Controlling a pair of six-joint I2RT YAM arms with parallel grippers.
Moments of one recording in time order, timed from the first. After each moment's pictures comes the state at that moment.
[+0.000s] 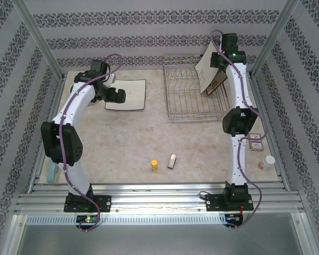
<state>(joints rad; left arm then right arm) -0.11 1.85 1.75 -1.02 0.08 -0.05 0.00 2.52 2.80 -1.03 0.03 0.15</state>
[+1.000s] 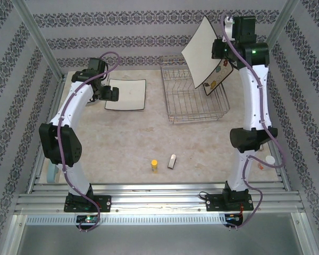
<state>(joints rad) -0.10 1.82 1.77 -1.04 -0.11 -0.07 0.09 2.01 2.63 -1.20 -0.14 0.15</state>
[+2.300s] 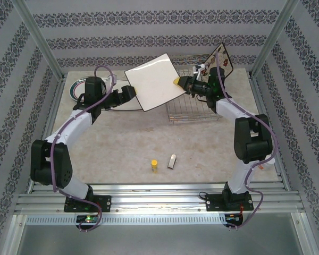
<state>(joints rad) -0.12 1.55 1.11 -0.01 0.65 -0.66 0.16 1.86 1.29 0.38 -0.96 1.09</state>
